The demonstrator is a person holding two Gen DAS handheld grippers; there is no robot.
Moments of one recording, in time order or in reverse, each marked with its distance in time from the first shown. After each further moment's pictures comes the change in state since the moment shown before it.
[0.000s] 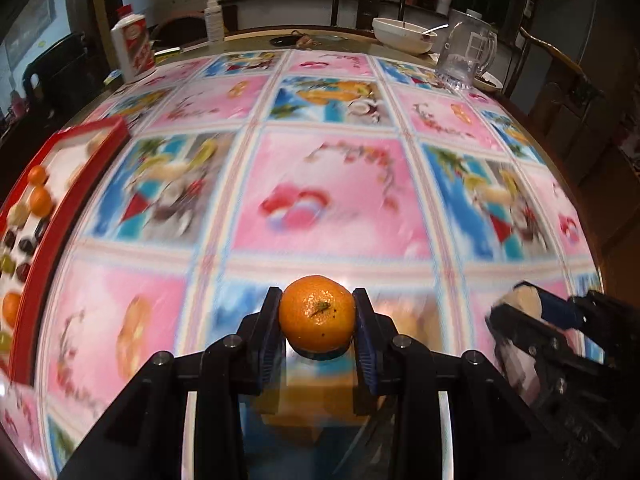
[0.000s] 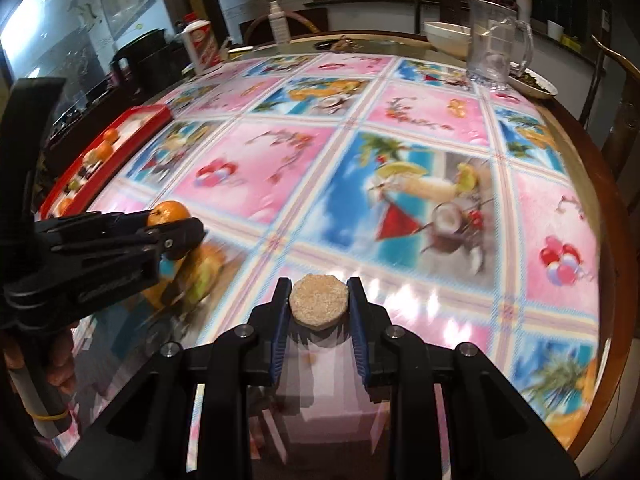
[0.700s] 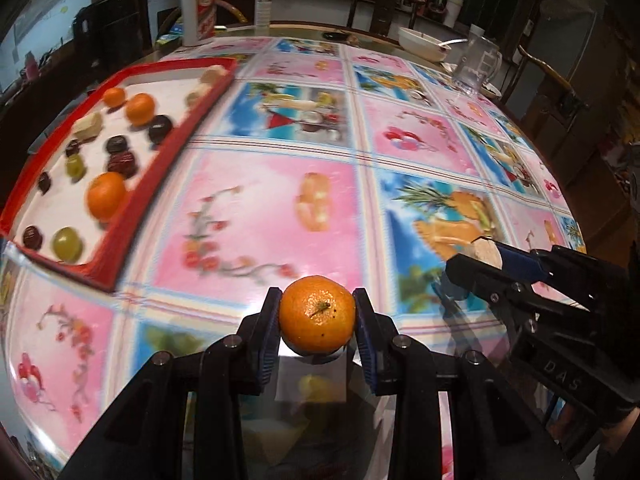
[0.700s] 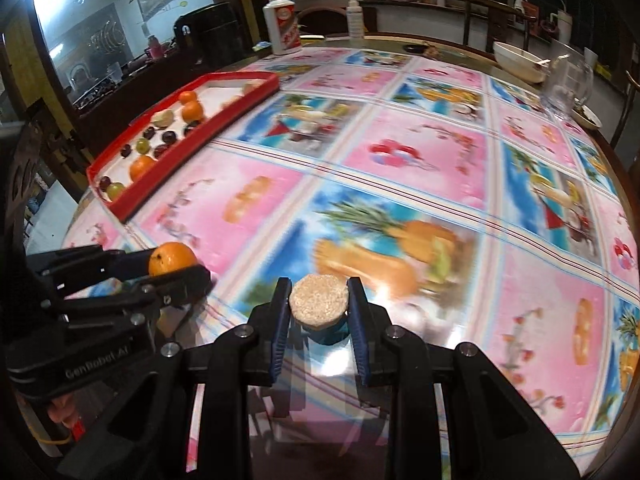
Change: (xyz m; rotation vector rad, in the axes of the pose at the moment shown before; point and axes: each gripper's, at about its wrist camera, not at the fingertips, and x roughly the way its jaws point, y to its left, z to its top) left arm -0.060 0.117 -0.073 -0.048 -0.007 -0.074; right arm 0.003 0.154 -0.012 -0.077 0.008 0.047
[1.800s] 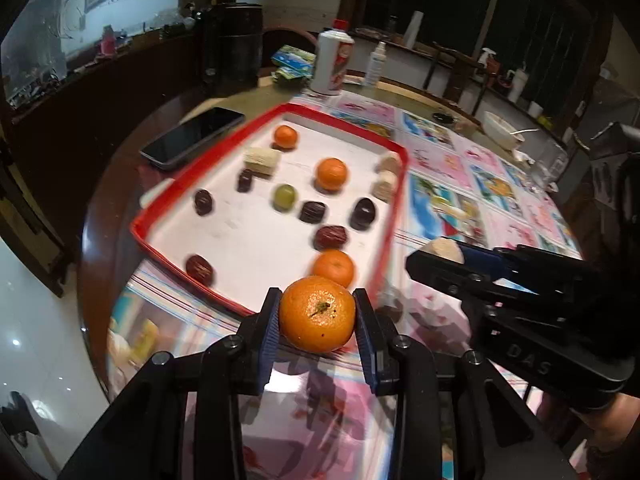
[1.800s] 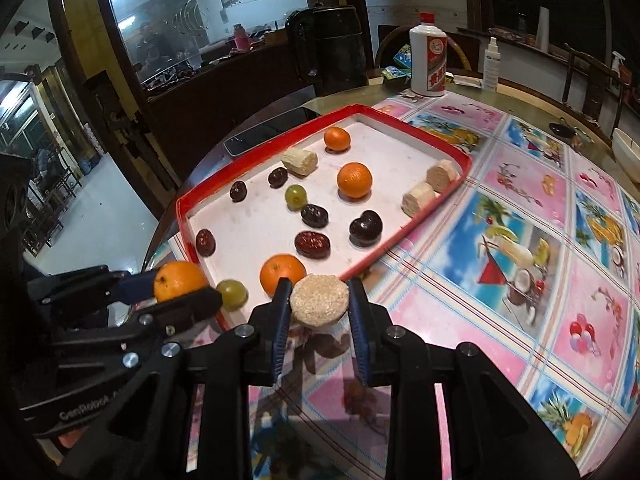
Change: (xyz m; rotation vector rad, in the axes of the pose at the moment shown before) left arm -0.056 0.161 0.036 -0.194 -0.143 0.104; right arm 0.062 0.160 0.116 -0.188 -0.024 0.198
